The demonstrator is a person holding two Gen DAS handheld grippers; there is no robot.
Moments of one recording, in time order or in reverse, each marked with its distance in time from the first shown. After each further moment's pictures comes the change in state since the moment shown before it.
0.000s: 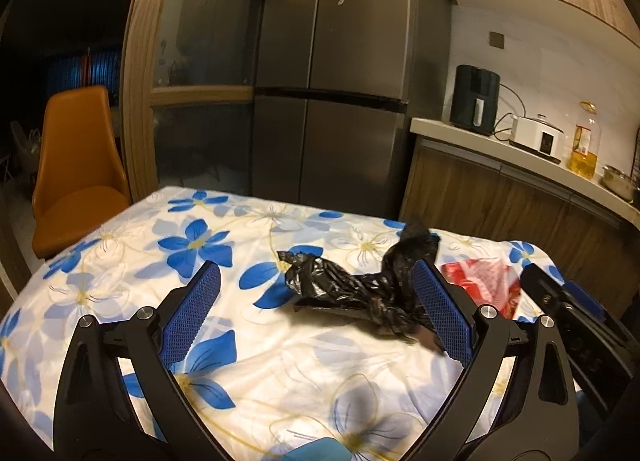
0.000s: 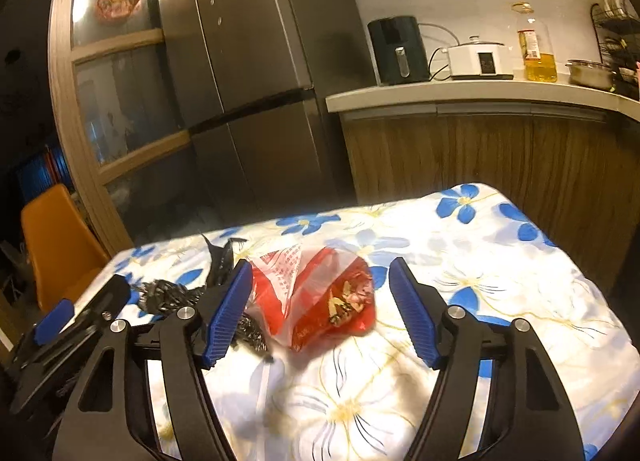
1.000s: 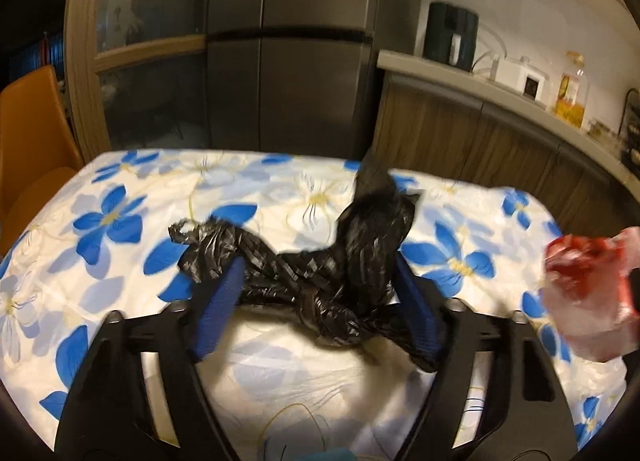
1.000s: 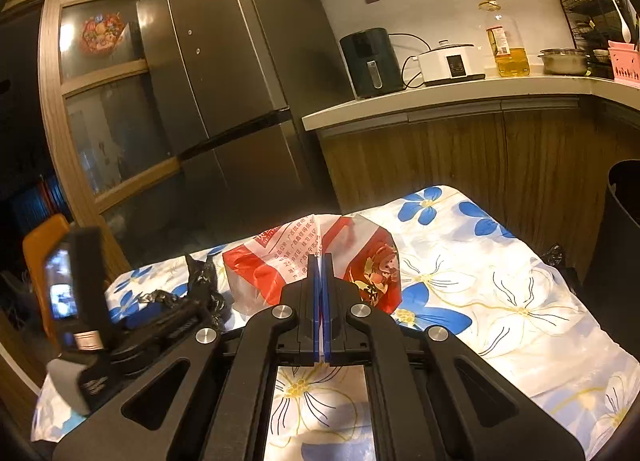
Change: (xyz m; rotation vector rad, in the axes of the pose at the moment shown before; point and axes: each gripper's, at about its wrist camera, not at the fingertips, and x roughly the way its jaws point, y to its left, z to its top) left arm 0.080 -0.045 -0.014 0.085 0.227 -0.100; right arm -0.043 -0.043 -0.002 0.087 -0.072 -0.012
